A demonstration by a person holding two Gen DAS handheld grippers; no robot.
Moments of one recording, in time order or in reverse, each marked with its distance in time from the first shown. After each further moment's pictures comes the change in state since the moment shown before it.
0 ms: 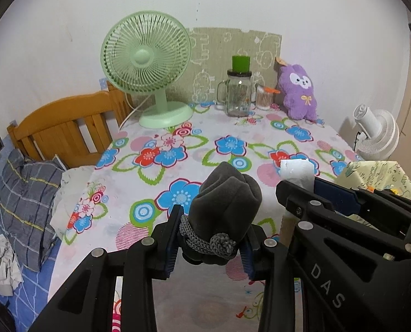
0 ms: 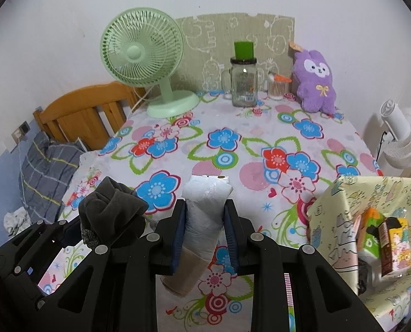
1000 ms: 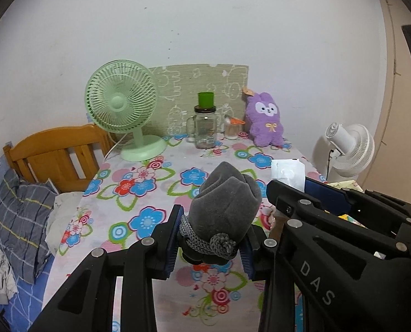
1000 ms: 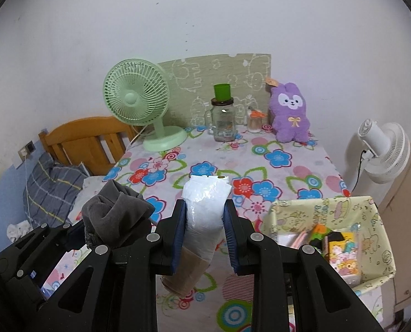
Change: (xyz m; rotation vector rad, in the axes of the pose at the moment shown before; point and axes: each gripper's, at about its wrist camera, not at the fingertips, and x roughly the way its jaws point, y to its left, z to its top) left arm -0.058 -0.064 0.015 0.033 -0.124 -0.060; right arm -0.085 -0.049 0.006 0.015 -0.135 -0.015
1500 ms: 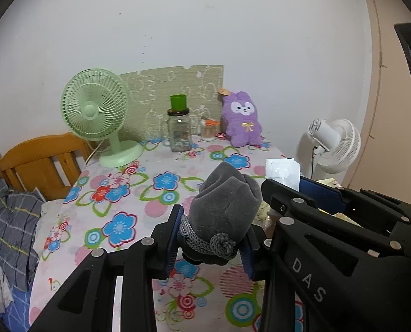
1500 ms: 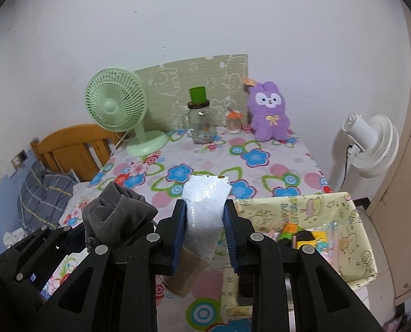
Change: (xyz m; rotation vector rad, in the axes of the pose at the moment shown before) left arm 0.004 -0.048 0.004 0.043 -0.007 -0.054; right arm -0.011 -0.048 -0.004 0.041 -0.019 -0.040
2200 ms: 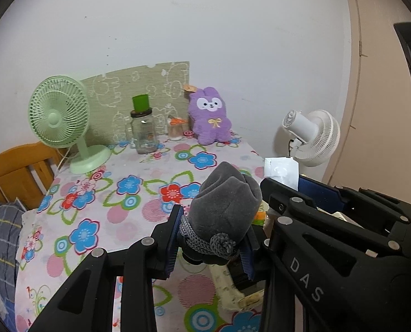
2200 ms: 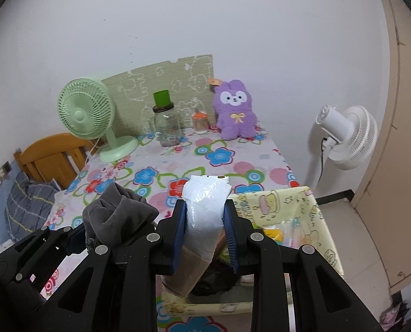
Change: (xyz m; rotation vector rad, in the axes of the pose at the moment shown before) left arm 0.019 -0.053 0.005 0.052 0.015 -0.095; right arm -0.007 -0.057 -0.007 0.057 -0.008 -0.095
